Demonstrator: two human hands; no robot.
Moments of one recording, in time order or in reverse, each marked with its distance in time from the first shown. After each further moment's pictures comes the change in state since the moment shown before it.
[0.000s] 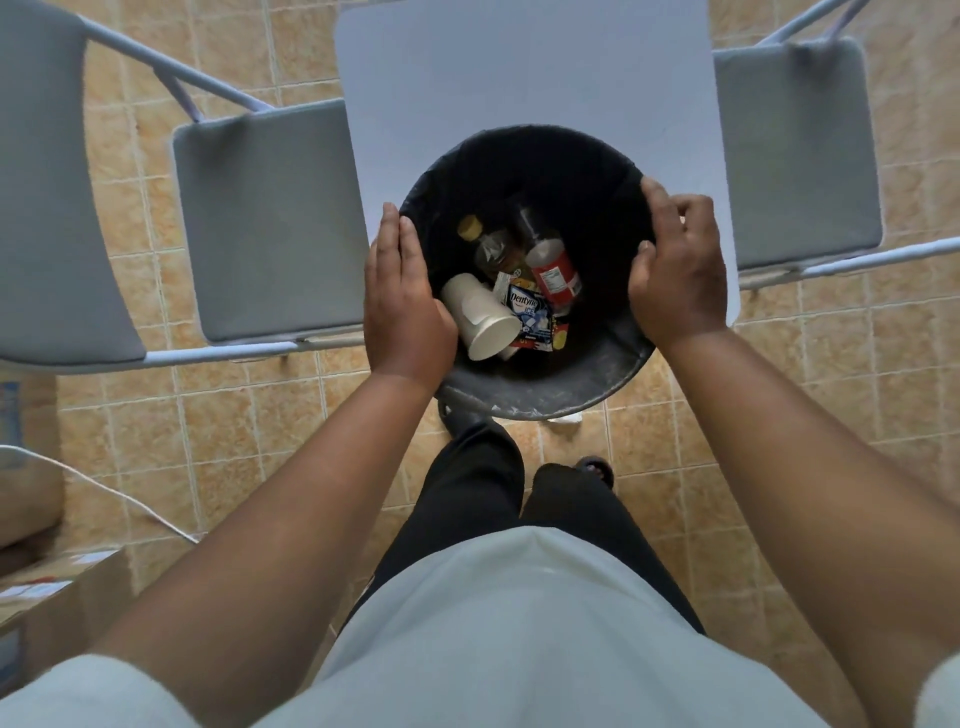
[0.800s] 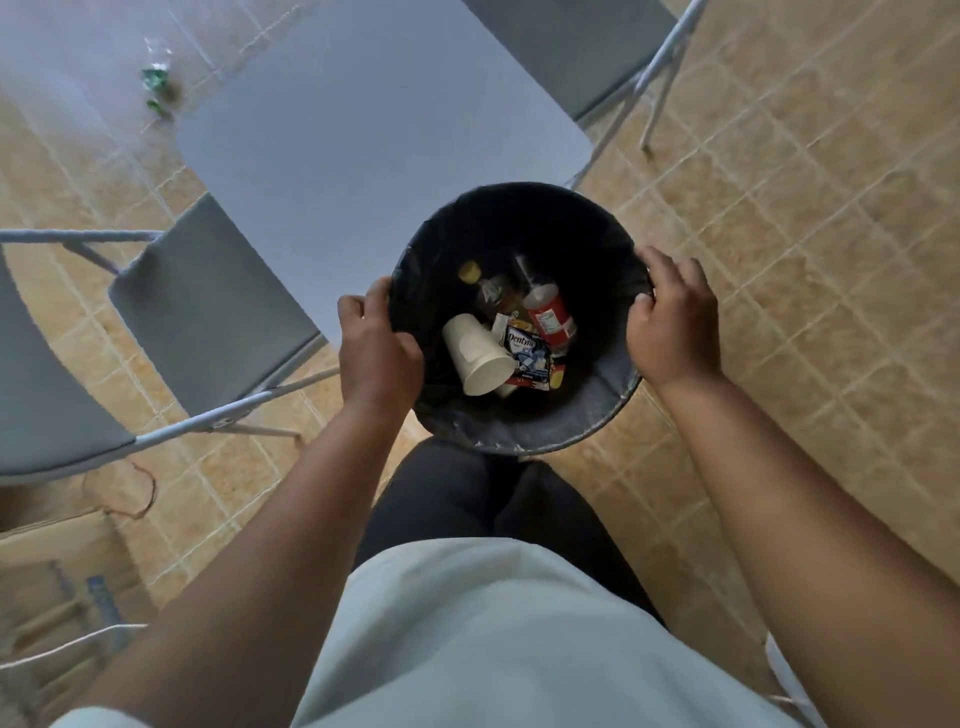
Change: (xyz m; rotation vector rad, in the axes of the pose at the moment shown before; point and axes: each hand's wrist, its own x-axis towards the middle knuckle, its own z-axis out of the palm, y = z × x) left_hand -0.171 0.017 -0.014 -0.056 -0.272 0.249; right_hand -0.319 0.029 -0.054 0.148 0.296 0.561
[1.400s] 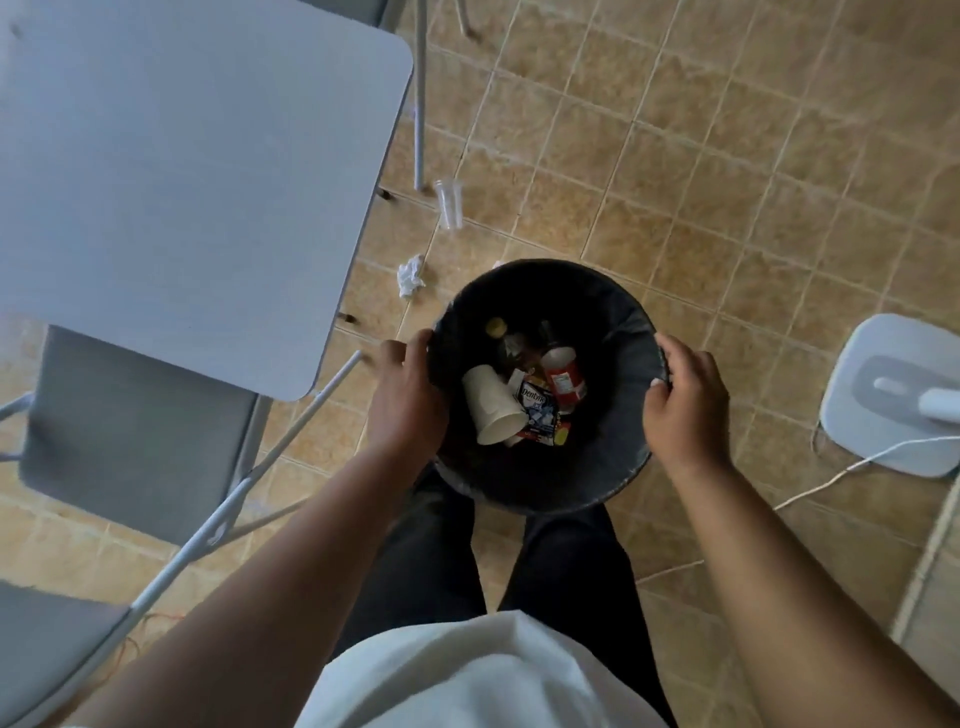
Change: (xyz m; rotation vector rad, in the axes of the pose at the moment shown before) left_hand -0.035 -0.051 0.068 0.293 -0.623 0.376; right_hand -0.239 0.034 0.049 0.026 0.115 0.712
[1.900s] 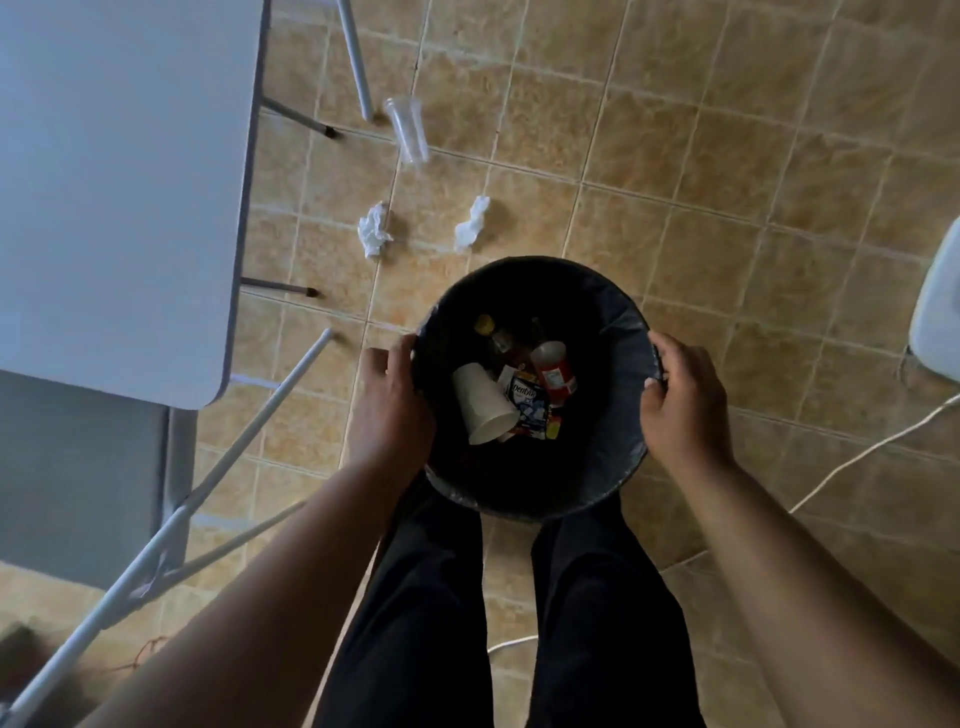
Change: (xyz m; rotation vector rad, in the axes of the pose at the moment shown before) left_hand 0.041 -0.074 0.136 0.145 -0.045 0.068; right_hand -0.022 0.119 0.140 0.020 -0.095 0.107
